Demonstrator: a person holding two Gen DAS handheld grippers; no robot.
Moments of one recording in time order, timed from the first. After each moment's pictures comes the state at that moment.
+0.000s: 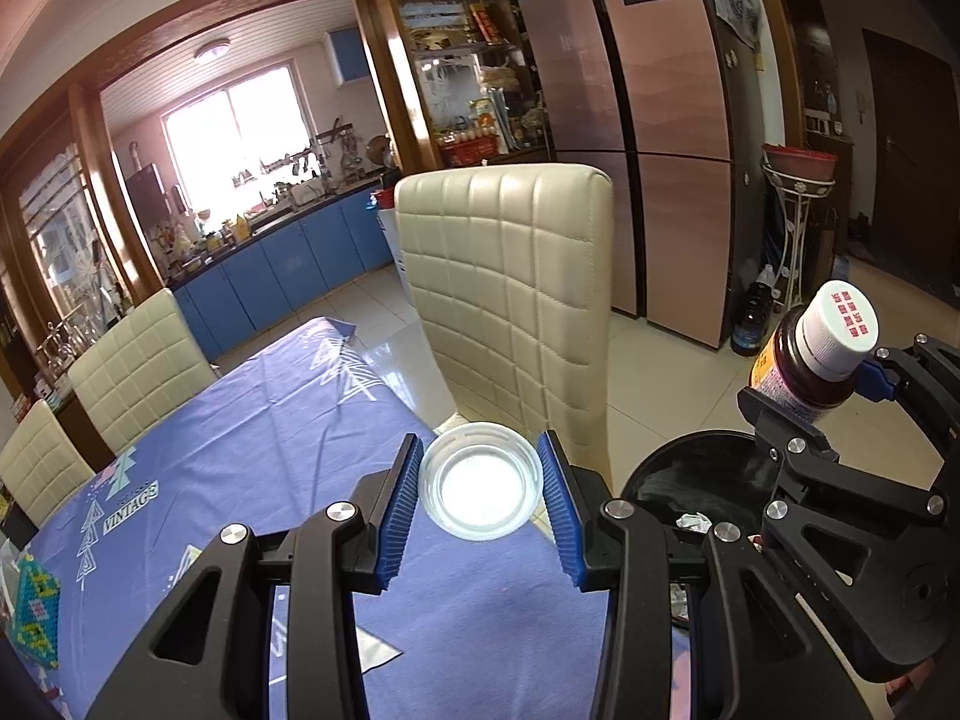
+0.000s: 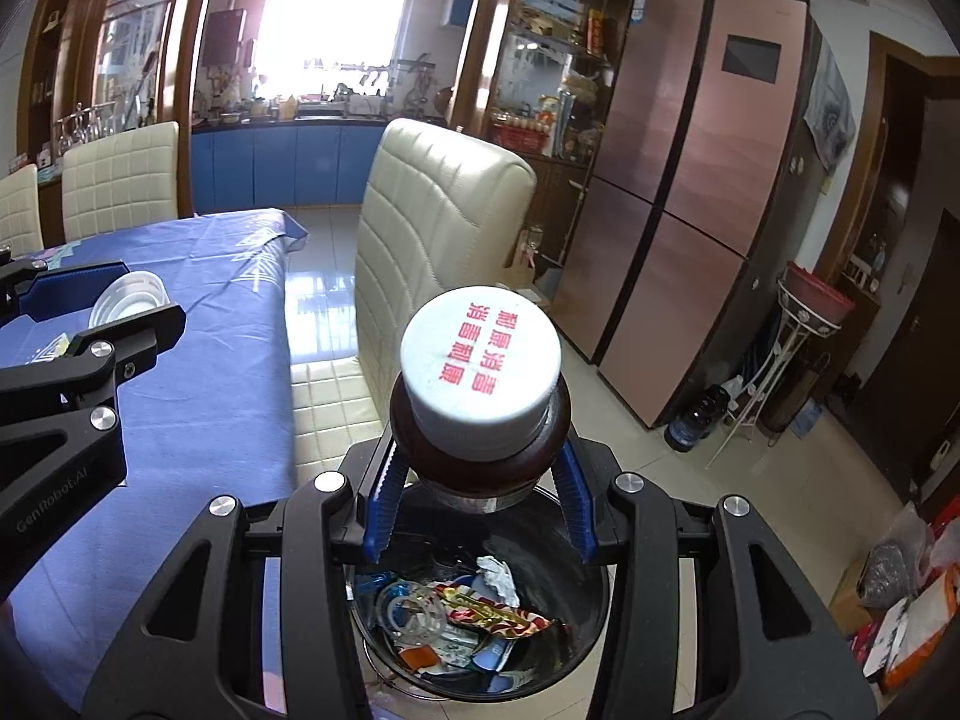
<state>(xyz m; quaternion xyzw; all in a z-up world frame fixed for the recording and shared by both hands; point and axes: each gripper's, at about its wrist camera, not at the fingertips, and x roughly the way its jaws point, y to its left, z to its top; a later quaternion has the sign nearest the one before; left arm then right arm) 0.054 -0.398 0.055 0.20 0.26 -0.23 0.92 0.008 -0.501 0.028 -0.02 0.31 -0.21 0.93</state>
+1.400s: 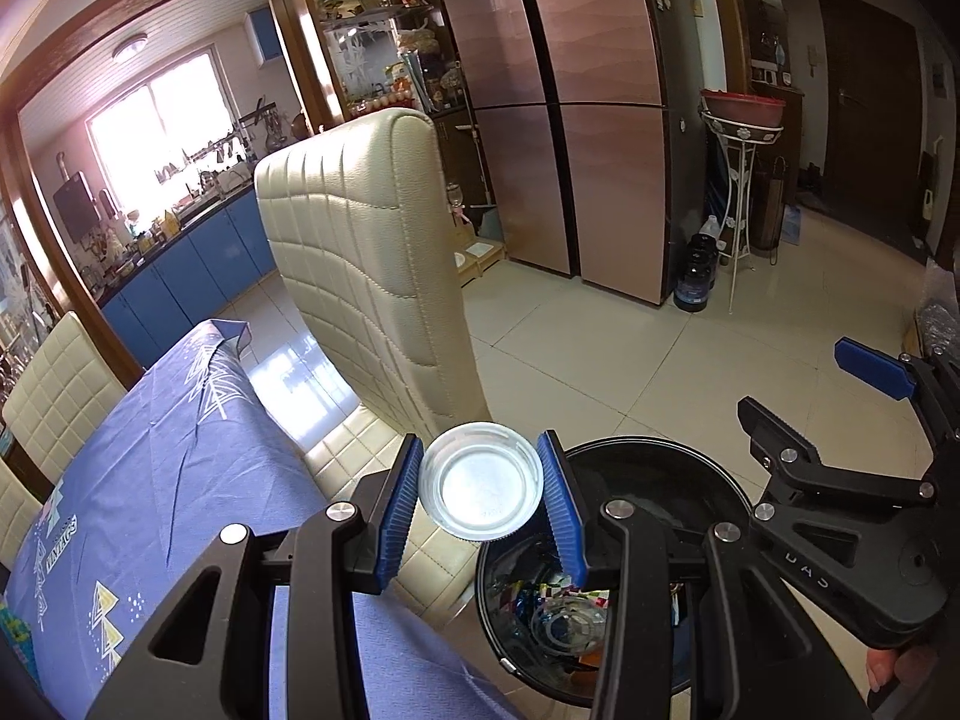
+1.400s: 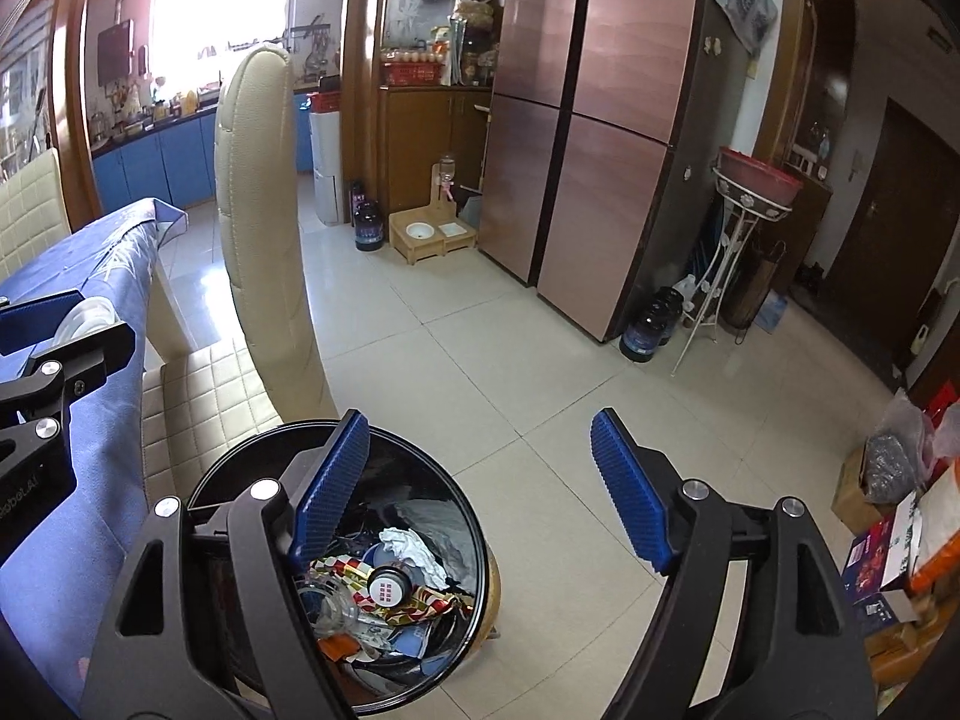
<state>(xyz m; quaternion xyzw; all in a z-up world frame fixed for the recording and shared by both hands) 0.058 -0.516 0.013 0.23 0.30 -0.29 0.88 -0.005 -0.627 -0.025 0.07 0.35 -0.29 0.89</state>
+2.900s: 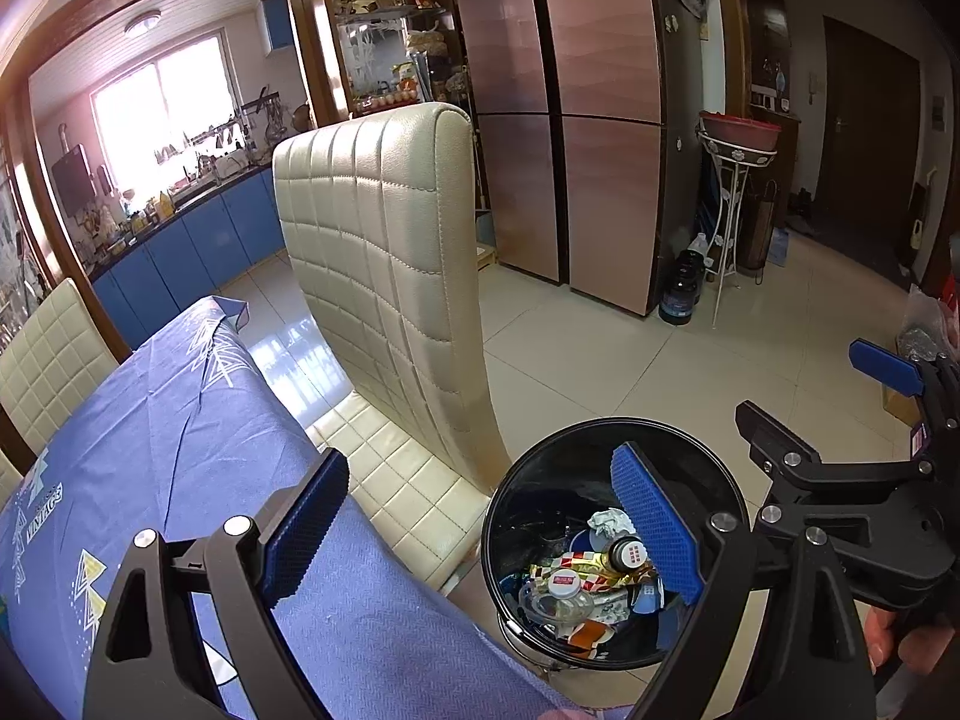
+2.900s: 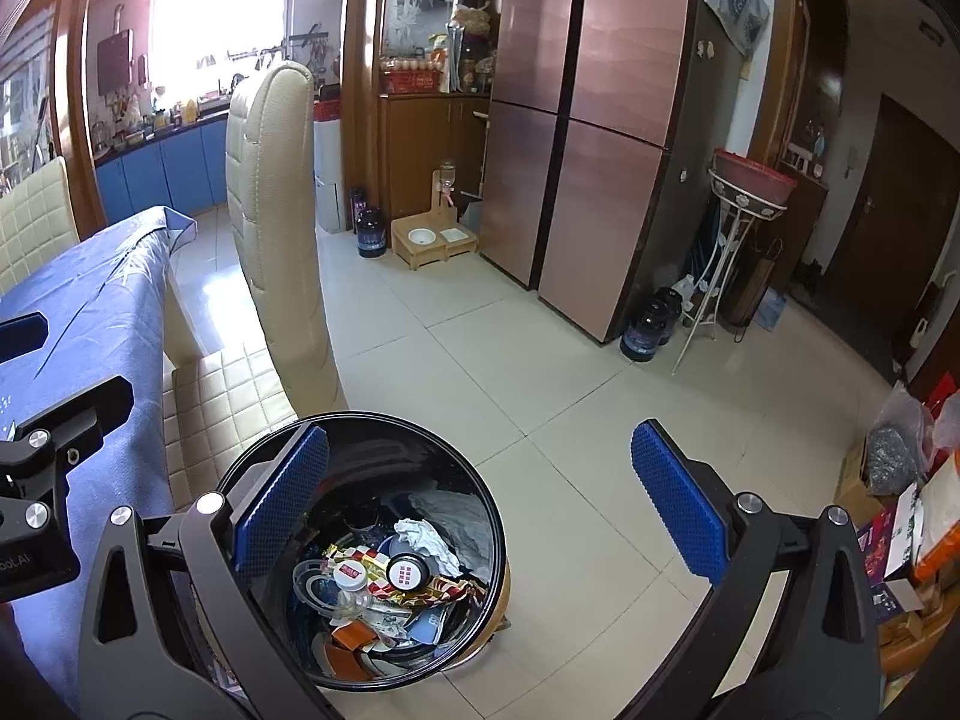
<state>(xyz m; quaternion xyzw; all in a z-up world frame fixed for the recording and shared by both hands) 0.054 -0.475 0.017 0.19 0.31 -0.31 0.88 -0.016 -0.597 -0.014 0.07 0.34 -0.29 0.89</state>
